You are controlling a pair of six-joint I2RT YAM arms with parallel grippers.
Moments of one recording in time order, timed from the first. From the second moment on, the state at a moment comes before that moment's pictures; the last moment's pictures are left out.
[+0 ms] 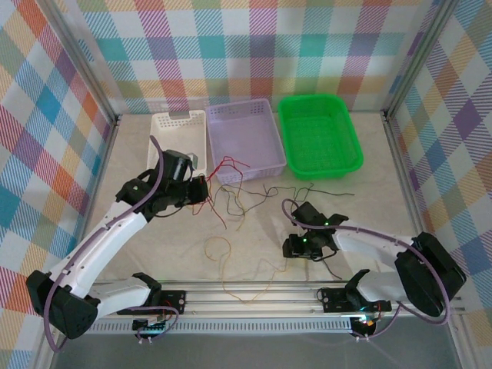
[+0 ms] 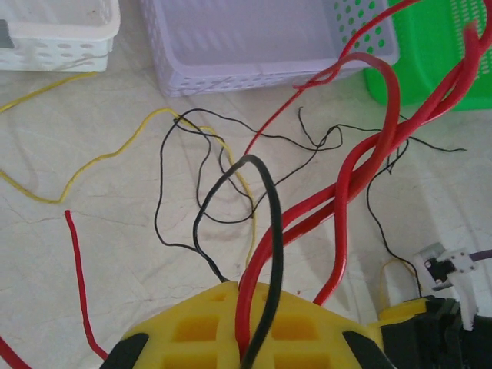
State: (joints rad) left arm -0.52 1.13 1.12 -0.84 0.06 -0.59; right arm 0.73 1.27 0.54 -0.56 -0.27 0.69
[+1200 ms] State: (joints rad) left arm -0.53 1.11 1.05 -0.87 0.02 -0.50; right arm 0.47 1.69 2.77 -1.28 -0.26 0.37
